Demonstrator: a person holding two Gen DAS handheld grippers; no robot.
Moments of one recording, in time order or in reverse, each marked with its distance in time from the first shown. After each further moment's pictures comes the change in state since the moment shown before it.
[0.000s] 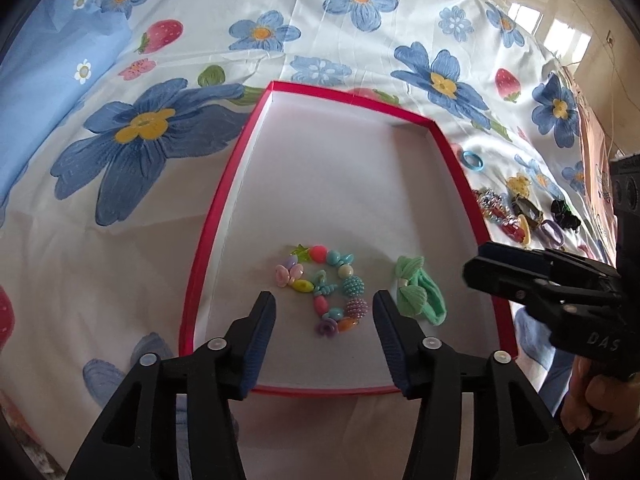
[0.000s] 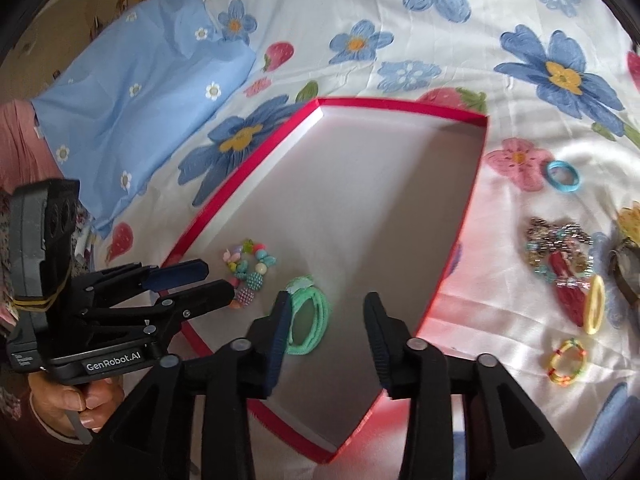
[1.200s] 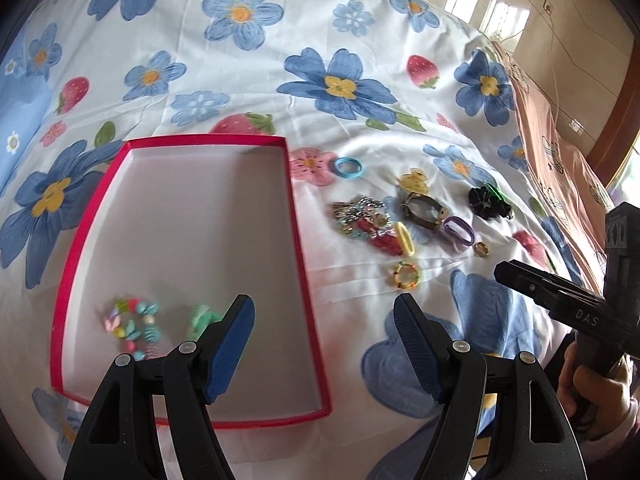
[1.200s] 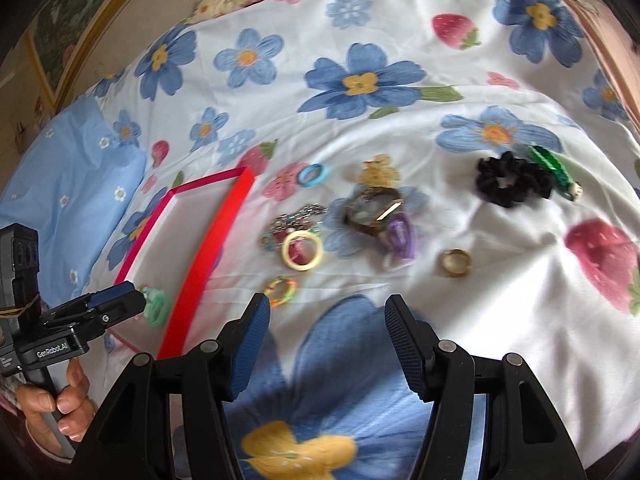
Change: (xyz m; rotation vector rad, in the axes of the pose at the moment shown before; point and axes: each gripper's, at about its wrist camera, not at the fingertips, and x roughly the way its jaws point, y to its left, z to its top) left arm -0.002 -0.115 0.016 0.158 -0.022 -0.137; right arm -0.138 -0.139 -0.073 0.313 -0.200 -0.238
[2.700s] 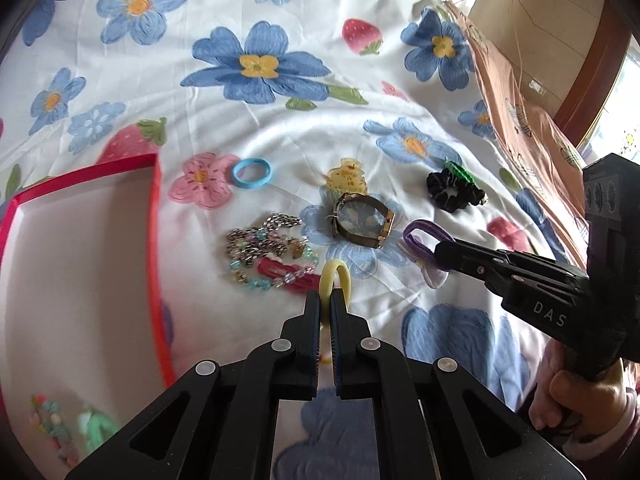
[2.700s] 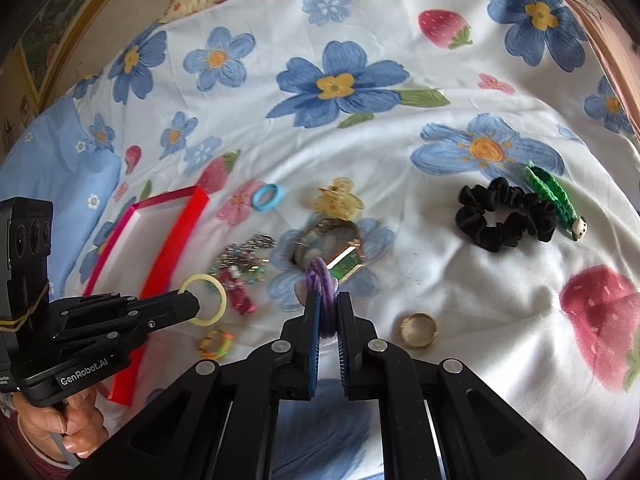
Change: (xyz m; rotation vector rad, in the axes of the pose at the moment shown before) left arm 0.100 -0.053 0.048 0.113 0.073 -0.124; right arm 0.034 -0.029 0.036 -0.018 0.010 -0.034
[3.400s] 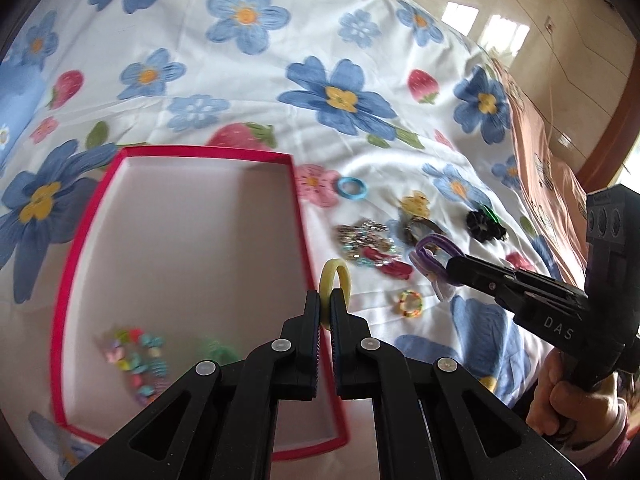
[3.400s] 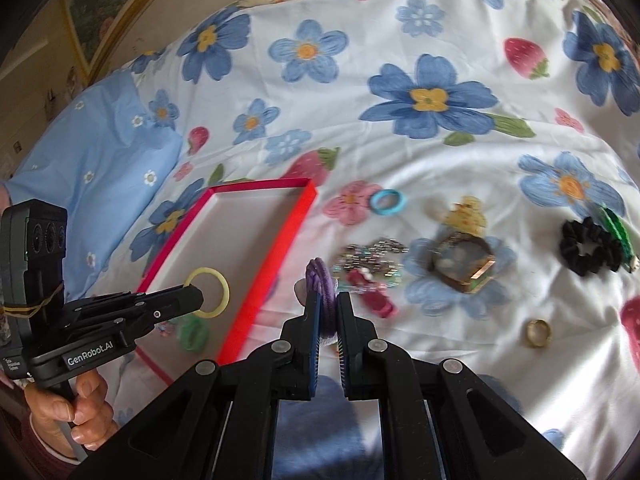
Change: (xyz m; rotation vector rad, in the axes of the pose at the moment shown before) left arm -0.102 0.069 -0.049 -0.164 -0.104 0.066; right arm -0.003 0.096 -0.002 -0.126 -0.002 0.138
